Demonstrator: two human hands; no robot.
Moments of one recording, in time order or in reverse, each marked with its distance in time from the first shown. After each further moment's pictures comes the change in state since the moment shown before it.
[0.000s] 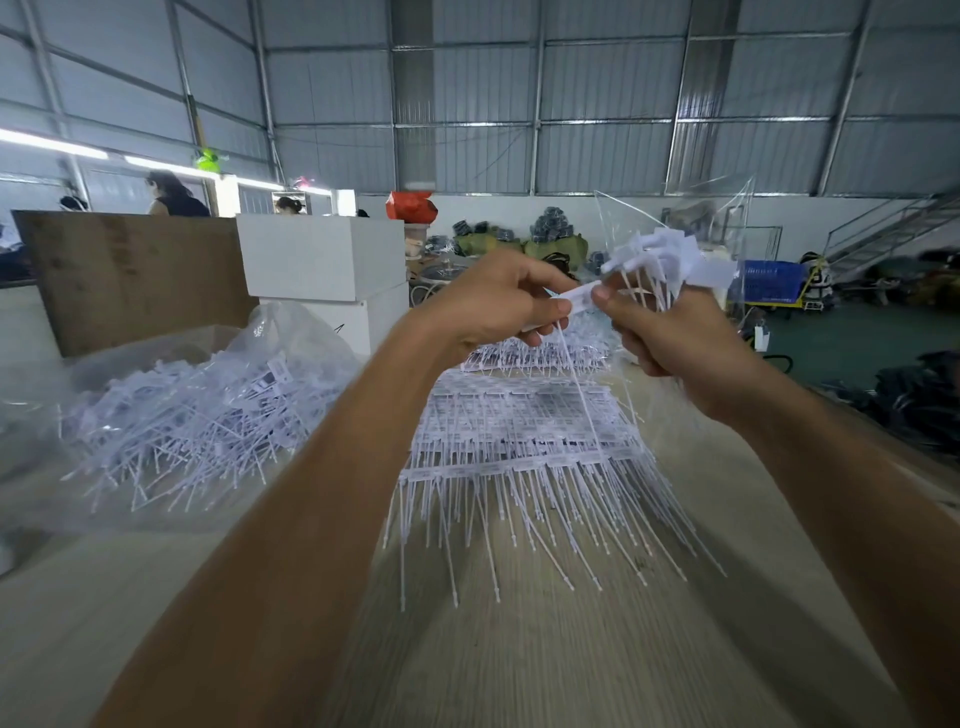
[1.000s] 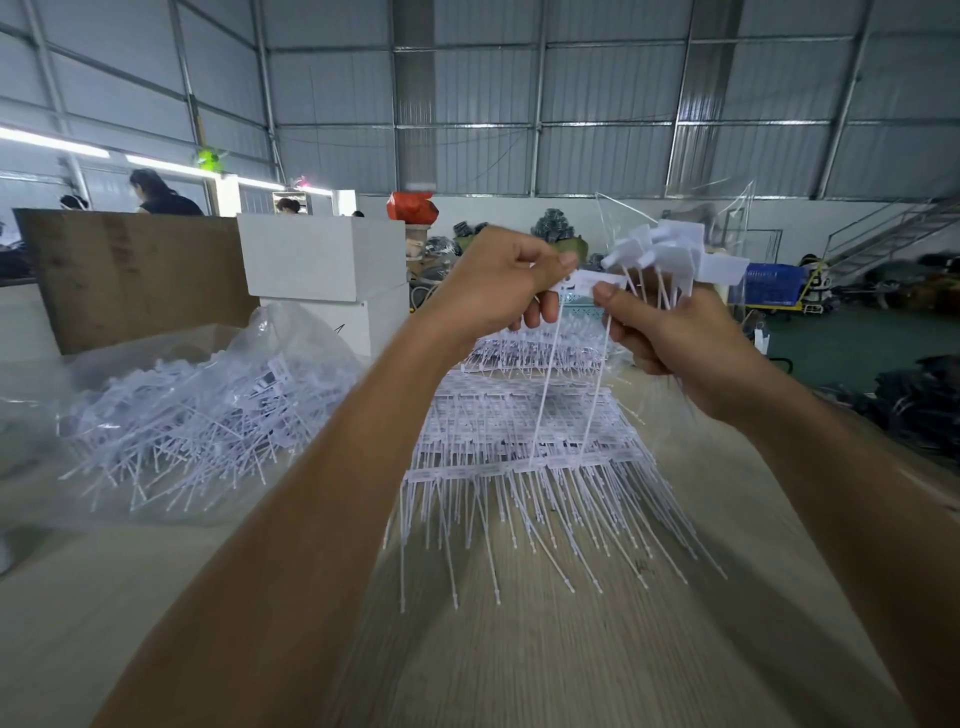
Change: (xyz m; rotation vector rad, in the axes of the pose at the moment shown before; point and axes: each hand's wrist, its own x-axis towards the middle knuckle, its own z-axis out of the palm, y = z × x) left_hand 0.001 0.007 0.002 -0.049 0.161 0.065; right_hand 0.001 0.000 -0.003 0.066 -0.067 -0.083
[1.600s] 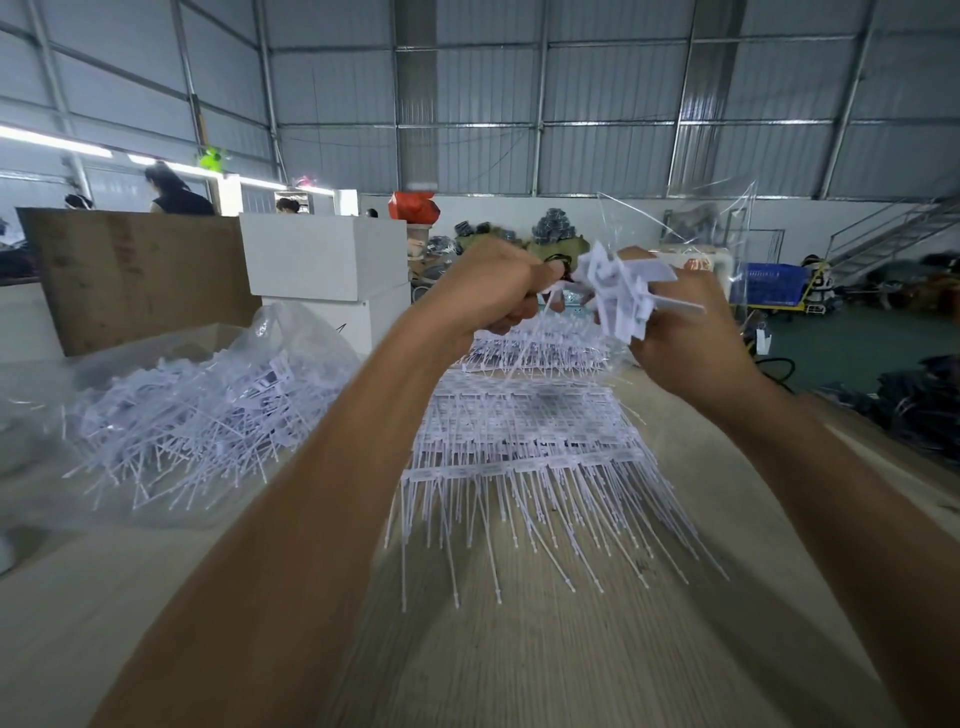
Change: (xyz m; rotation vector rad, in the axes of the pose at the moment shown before) left_hand -0.004 0.003 -0.006 -0.031 -0.017 -0.166; right_hand 0.000 -0.009 0.007 -1.005 0.105 -0.534
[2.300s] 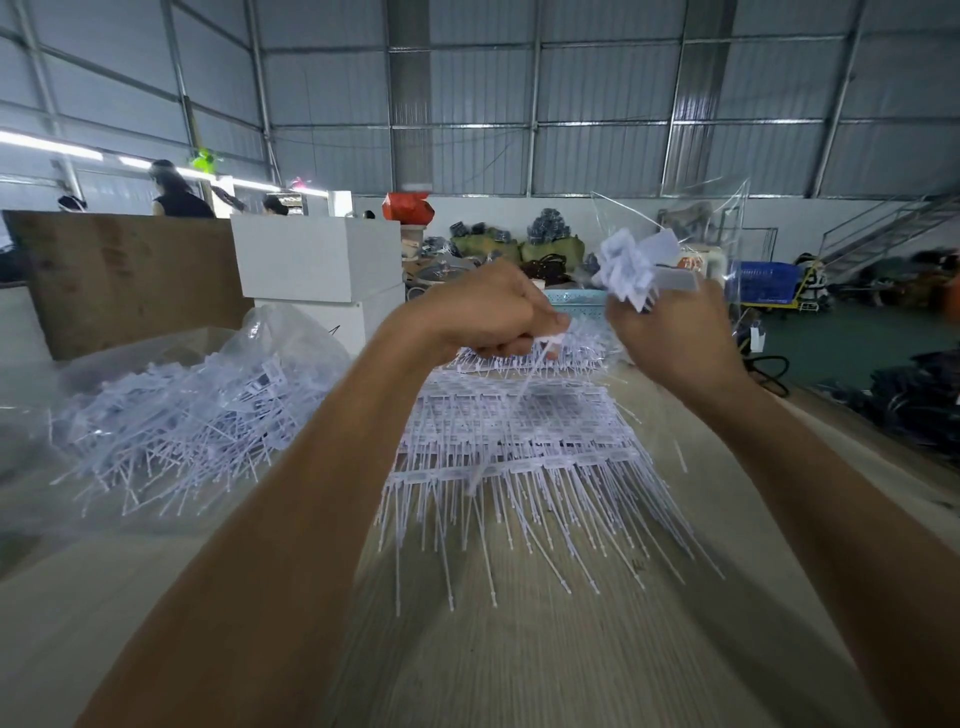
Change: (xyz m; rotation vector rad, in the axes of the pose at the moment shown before) left_hand -0.006 0.003 -0.001 0.313 -0.218 -0.030; right_hand -0.001 0.006 0.014 0.154 0.019 0.451
